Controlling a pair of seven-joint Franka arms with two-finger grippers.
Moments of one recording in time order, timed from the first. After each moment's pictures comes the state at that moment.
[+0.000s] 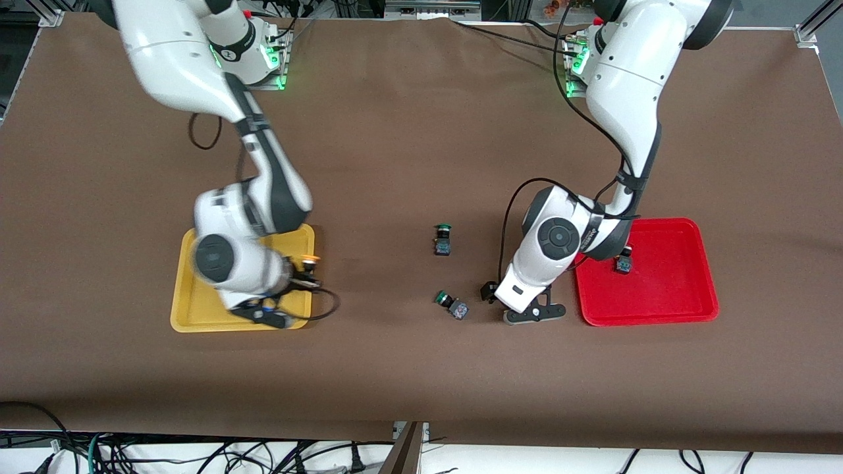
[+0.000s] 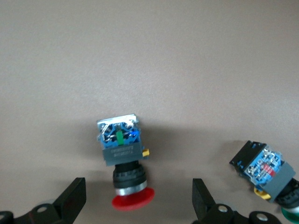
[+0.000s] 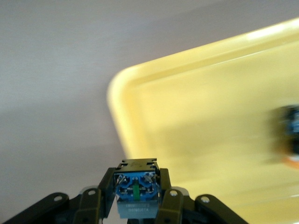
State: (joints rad) left arm -0.41 0.85 -0.01 -1.44 0.00 2.42 -0.56; right arm 0.29 0.76 -0.05 -1.30 0.16 1.94 0.38
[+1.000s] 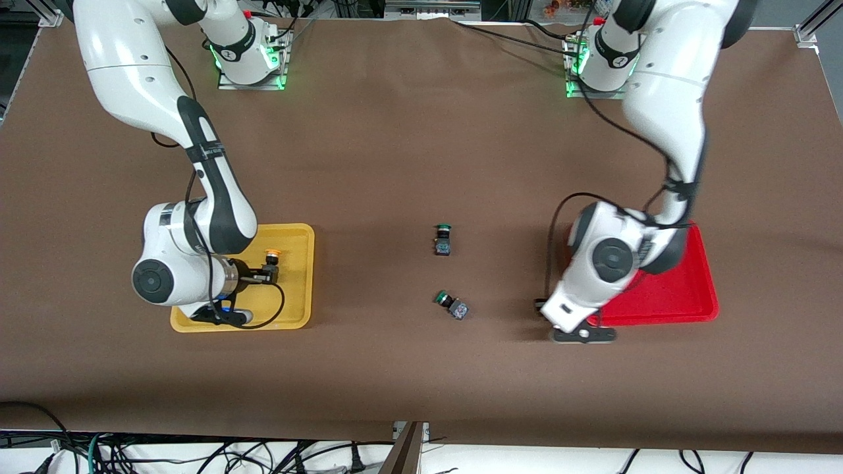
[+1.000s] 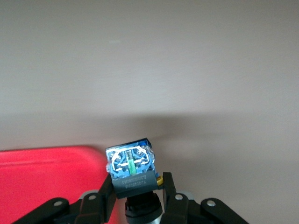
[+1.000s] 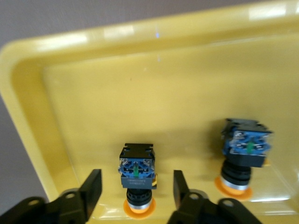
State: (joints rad) left arm -0.23 0.76 0.01 -1.39 0.05 2.17 -0.20; right arm 0.20 0.76 -0.05 -1.38 0.16 1.94 0.17
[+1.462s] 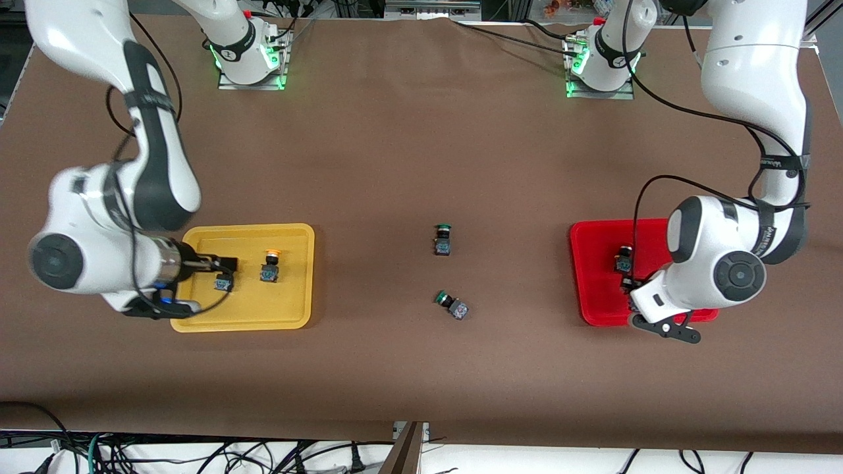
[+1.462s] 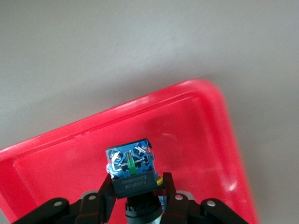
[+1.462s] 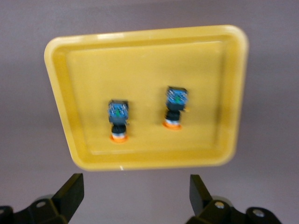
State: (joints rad) left arm -0.04 0.69 0.01 -1.48 0.05 2.05 0.26; right arm 0.18 0.59 -0.09 -1.23 0.07 1.58 0.10
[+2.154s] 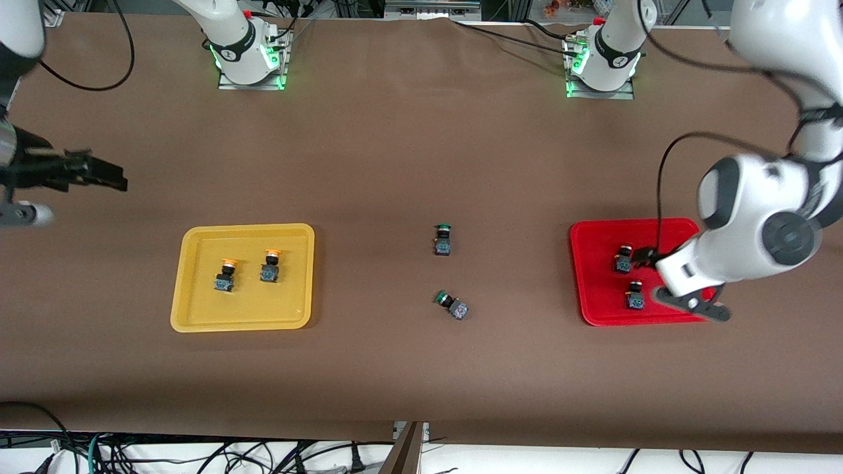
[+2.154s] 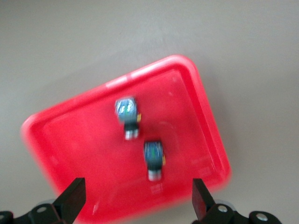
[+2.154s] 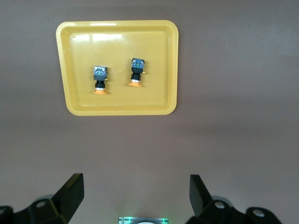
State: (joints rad) left arm -0.04 0.39 -0.01 -1.54 0.05 1.80 0.25; right arm 0.15 0.21 -0.16 -1.31 0.02 1.38 -0.02
